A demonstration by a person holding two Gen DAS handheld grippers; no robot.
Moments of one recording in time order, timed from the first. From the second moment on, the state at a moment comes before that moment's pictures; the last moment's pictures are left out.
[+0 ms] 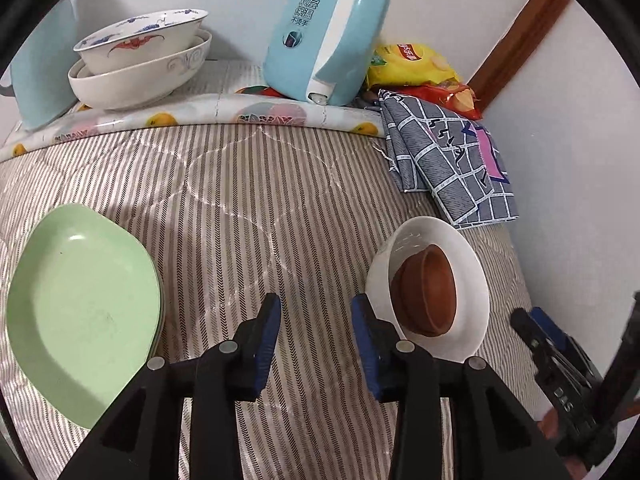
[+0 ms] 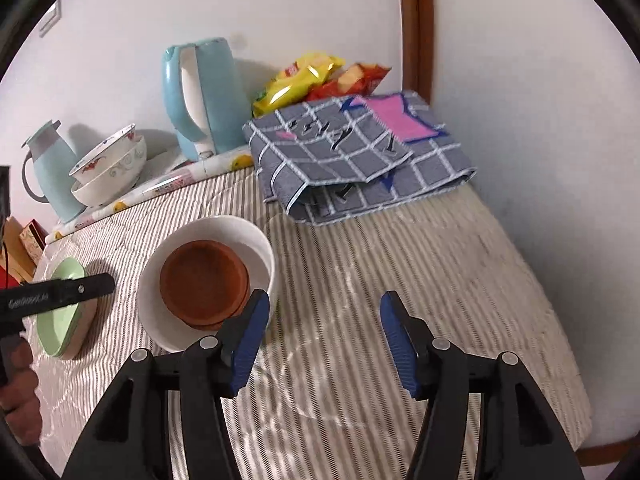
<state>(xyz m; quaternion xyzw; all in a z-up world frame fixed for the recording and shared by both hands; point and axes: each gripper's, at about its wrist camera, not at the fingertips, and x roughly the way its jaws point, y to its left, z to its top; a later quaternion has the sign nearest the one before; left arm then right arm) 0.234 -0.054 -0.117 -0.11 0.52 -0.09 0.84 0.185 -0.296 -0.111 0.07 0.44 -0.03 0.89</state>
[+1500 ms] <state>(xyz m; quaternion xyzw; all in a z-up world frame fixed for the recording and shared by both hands) 0.272 -0.124 -0.160 -0.06 0.54 -0.12 0.83 0.236 -0.264 -0.156 0.06 0.50 0.00 0.86</state>
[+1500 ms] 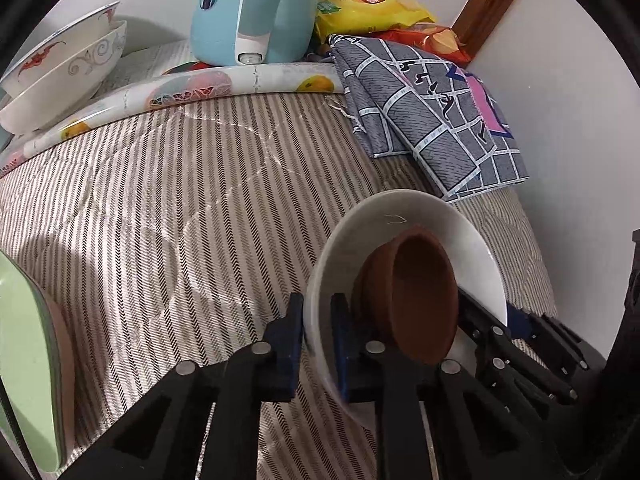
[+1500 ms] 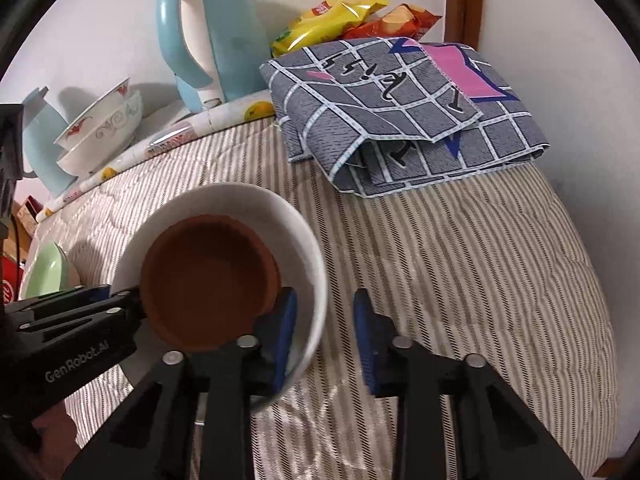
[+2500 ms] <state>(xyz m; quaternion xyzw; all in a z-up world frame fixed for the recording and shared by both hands) 0.271 -0.126 -0.162 -0.05 0.53 -0.11 0.84 0.238 -0.260 -0.155 0.07 0.50 -0.01 0.86</state>
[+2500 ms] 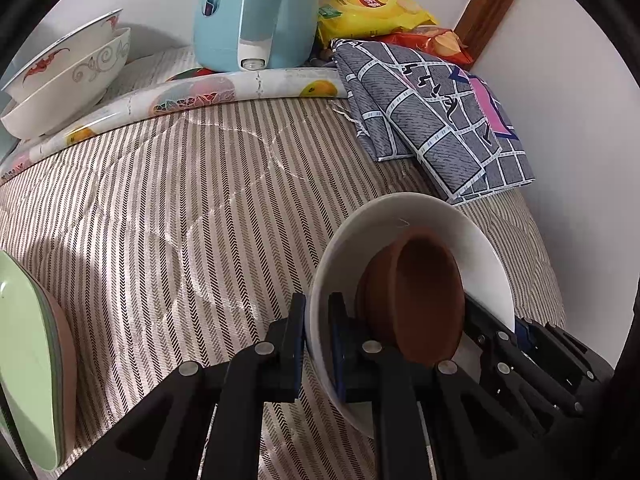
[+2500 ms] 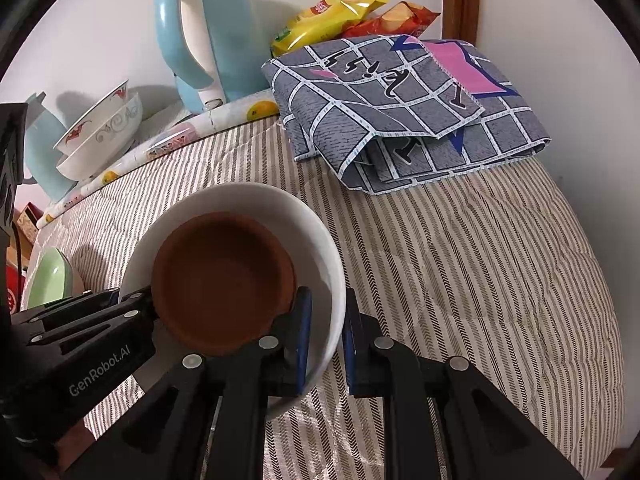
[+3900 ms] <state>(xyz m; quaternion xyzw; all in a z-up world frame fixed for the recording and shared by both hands) 0.183 -0.095 -0.100 -0.05 0.50 -0.10 0.86 0.151 -0.234 -0.093 0.10 0.46 0.00 0.88</state>
